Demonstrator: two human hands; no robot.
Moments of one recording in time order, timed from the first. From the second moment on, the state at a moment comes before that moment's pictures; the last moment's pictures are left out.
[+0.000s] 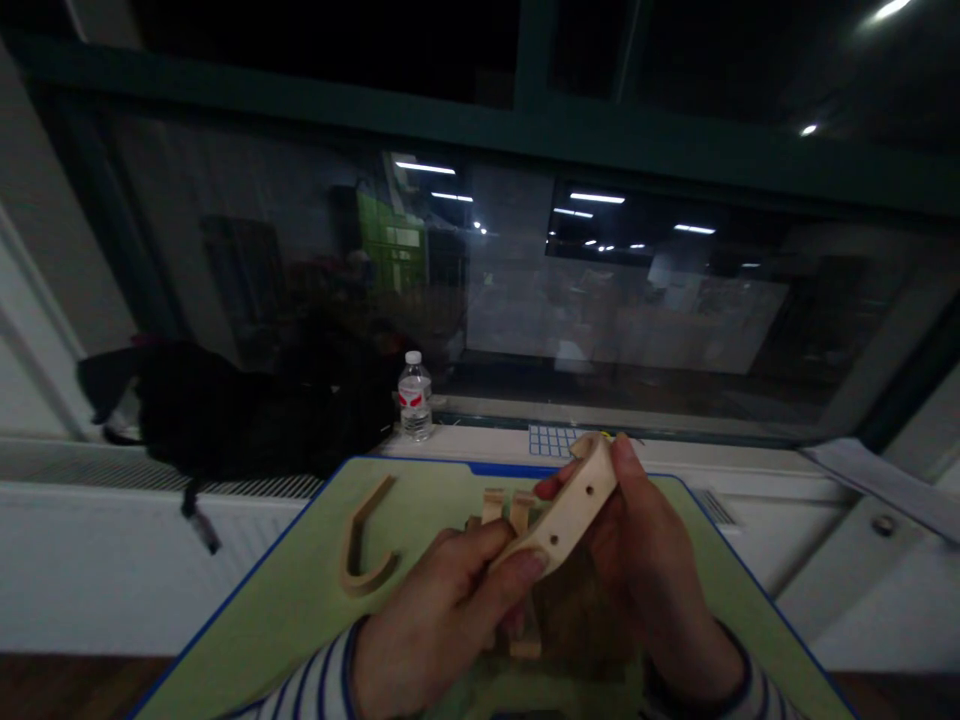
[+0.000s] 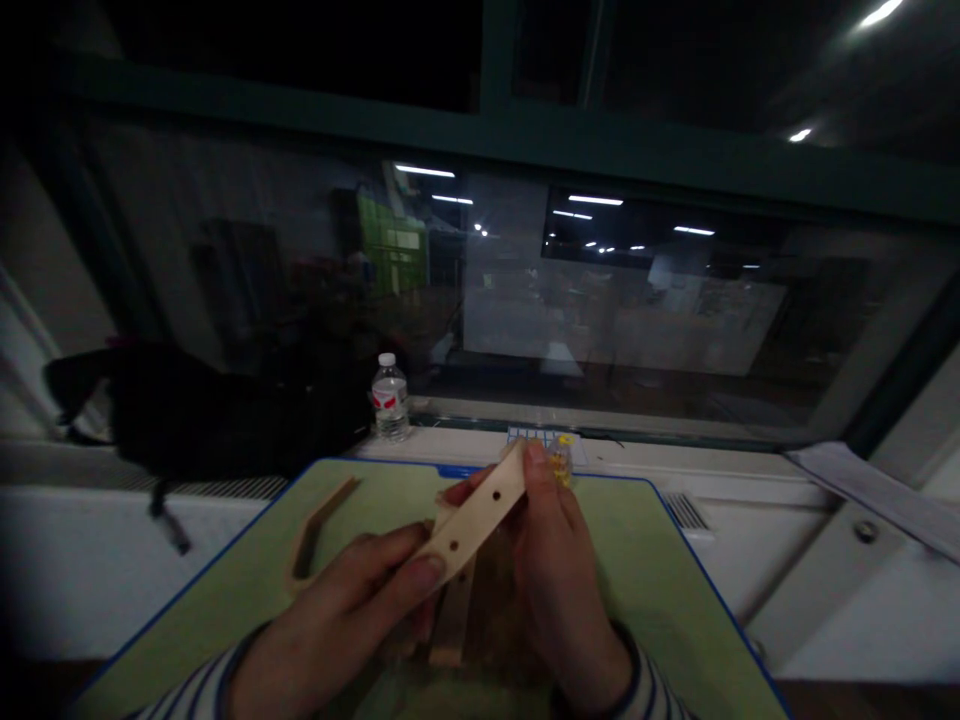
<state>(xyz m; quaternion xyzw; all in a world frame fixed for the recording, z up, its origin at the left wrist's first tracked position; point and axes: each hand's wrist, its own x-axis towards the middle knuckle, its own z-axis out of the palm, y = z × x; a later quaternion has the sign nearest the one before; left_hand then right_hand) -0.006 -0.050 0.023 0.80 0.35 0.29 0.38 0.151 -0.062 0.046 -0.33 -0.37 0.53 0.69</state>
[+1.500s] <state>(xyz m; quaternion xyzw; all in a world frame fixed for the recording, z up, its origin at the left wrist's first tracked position) -0.013 -0.046 0.025 0.94 0.29 0.04 0.16 0.254 -0.003 0.007 -0.51 -0.71 0.38 0.30</state>
